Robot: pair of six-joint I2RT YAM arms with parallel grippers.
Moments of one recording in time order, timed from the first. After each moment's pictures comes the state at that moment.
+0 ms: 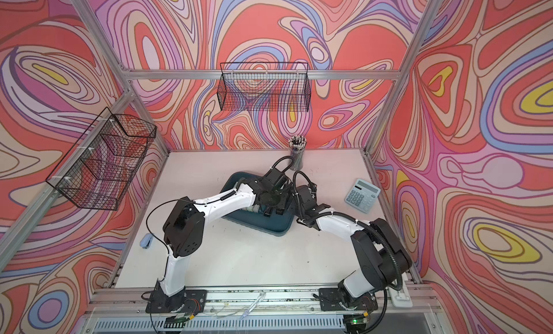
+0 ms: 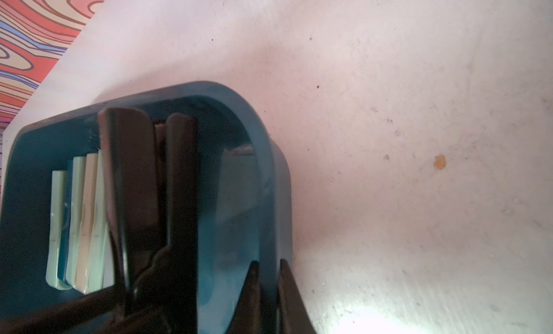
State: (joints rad) left arm -0.82 2.09 1.70 -0.64 0.00 -0.52; right arm 0.49 1.53 0.79 -0.11 0.13 0.88
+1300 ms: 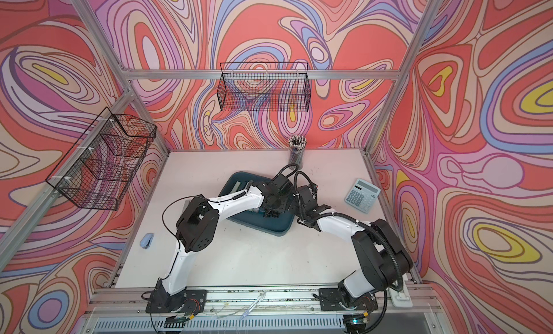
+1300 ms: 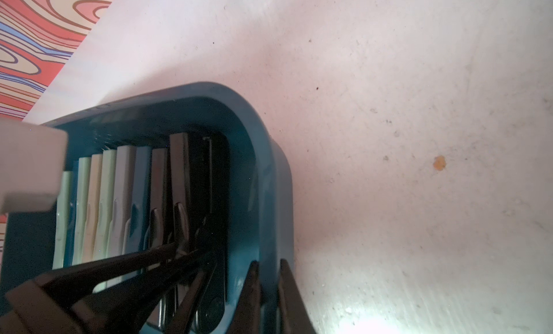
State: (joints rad) left arm -0.82 2.20 1.74 -0.68 -0.14 -0.51; right arm 0.49 1.52 0.78 -0.09 0.13 0.88
